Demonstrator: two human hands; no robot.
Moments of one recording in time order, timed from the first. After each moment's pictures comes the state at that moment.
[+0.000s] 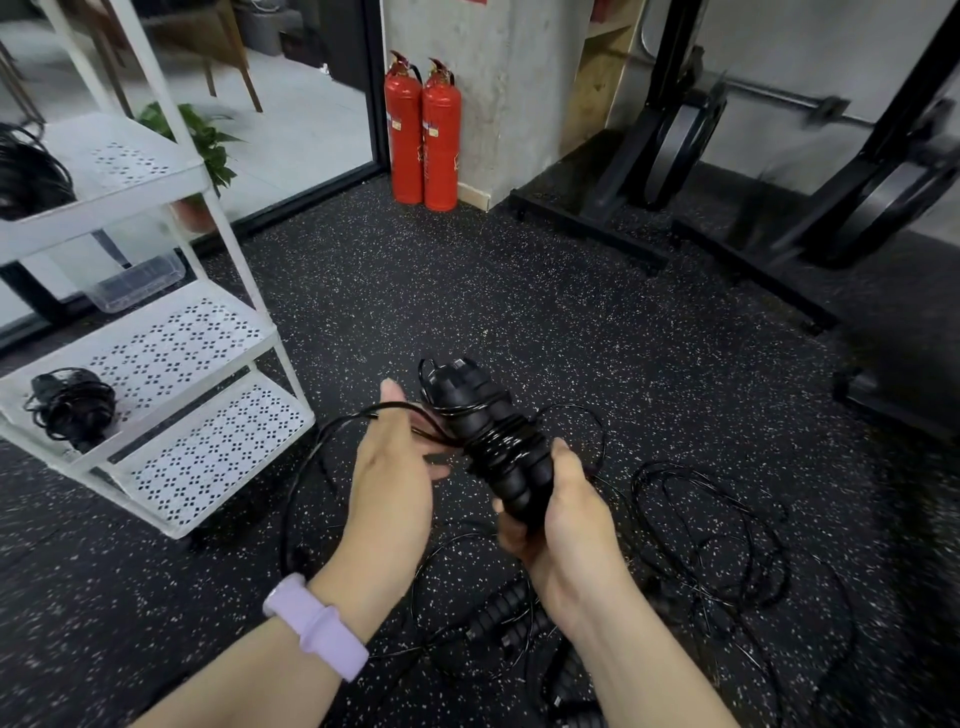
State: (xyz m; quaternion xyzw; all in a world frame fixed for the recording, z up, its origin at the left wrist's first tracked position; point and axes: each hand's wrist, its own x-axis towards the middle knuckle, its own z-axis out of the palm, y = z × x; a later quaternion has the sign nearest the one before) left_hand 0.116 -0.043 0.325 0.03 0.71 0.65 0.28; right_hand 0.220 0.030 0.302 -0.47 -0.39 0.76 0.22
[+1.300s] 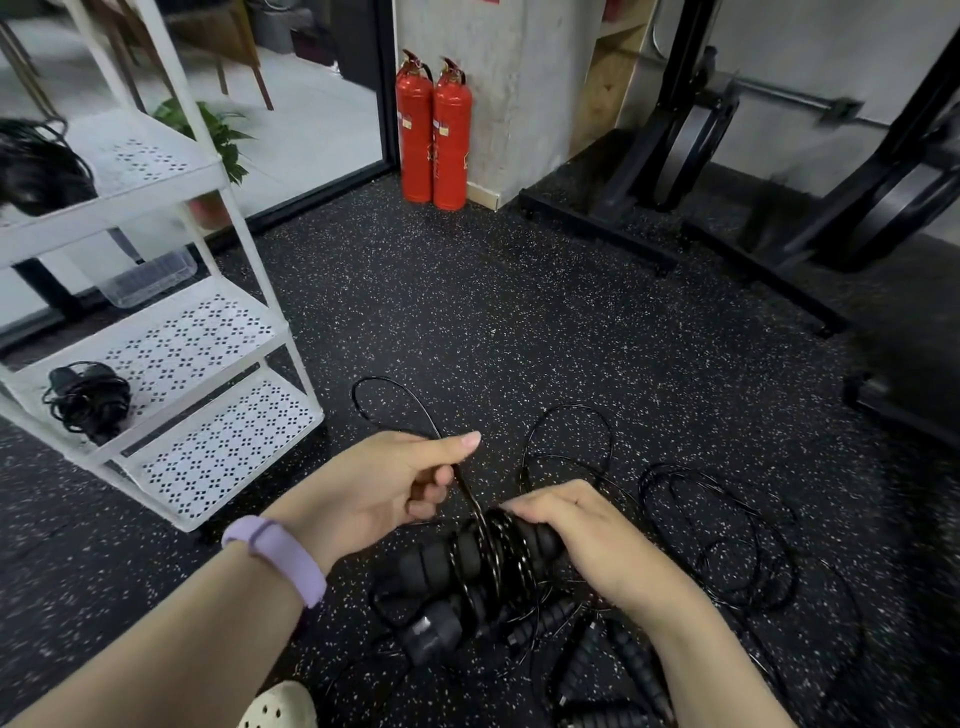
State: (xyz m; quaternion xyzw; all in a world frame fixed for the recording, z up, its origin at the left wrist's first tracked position) left_hand 0.065 -0.059 0.329 0.14 0.64 0.49 0.58; right_hand 0.248 0.057 0.300 -0.27 -0.72 0.64 -0.05
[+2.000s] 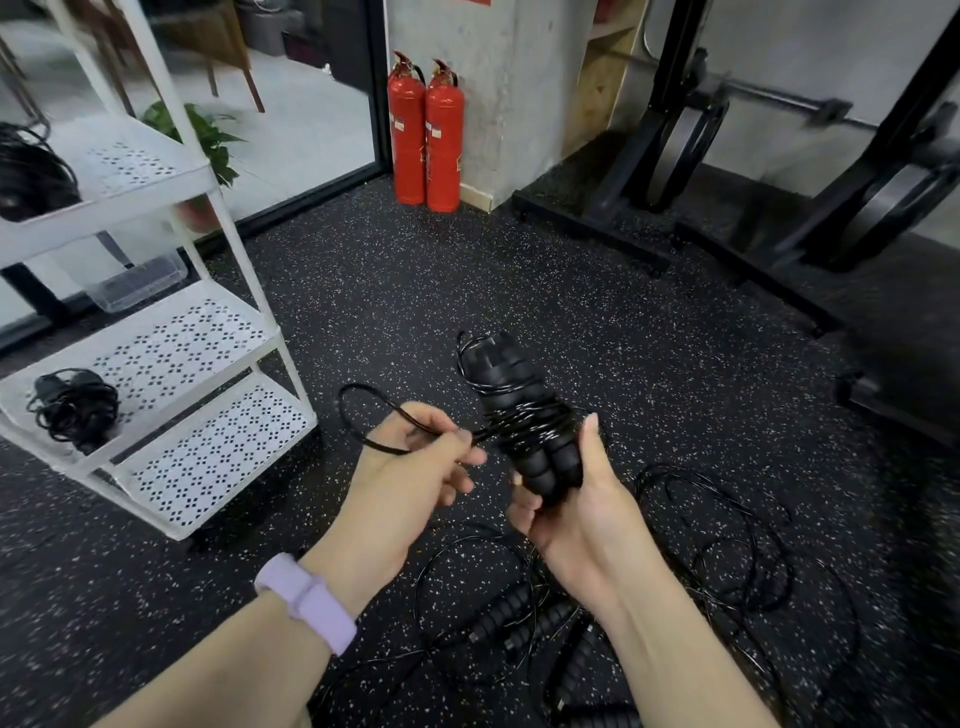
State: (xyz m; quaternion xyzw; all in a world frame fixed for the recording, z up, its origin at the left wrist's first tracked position) left_hand 0.093 -0.046 0.313 0.12 0.65 0.65 0.37; right_hand 0.219 0.053 0.296 -0.37 -0.29 0.86 0.21
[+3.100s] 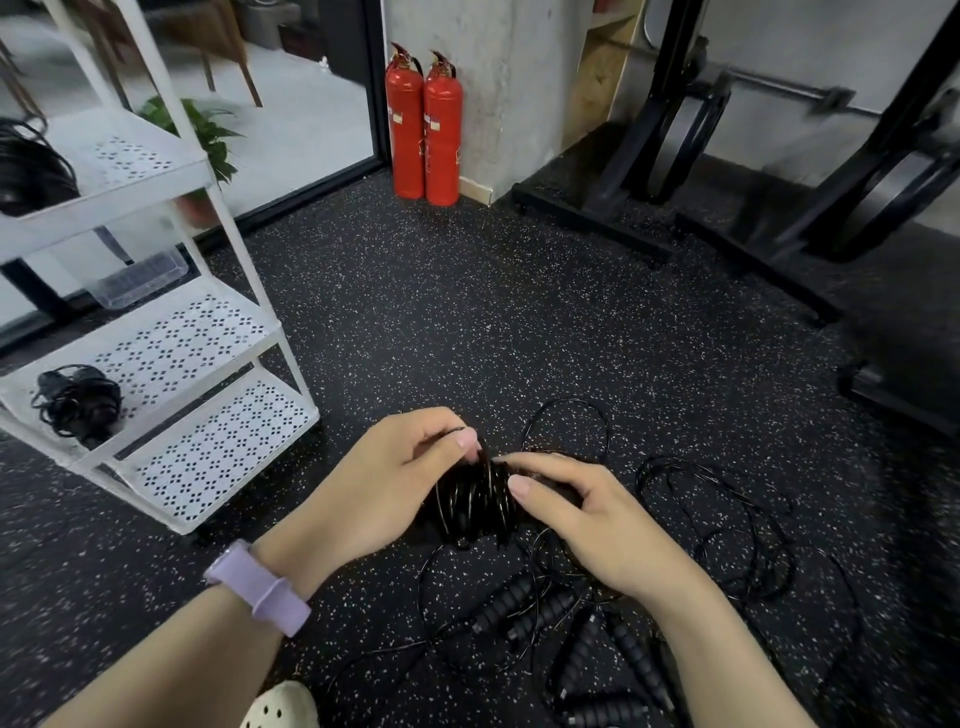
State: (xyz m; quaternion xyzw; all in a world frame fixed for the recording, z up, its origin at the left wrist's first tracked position) left_hand 0.071 -0.070 0.323 0.43 0.76 0.39 0.31; right_hand 0.253 0.067 0.297 -0.28 -0.78 0.56 0.06
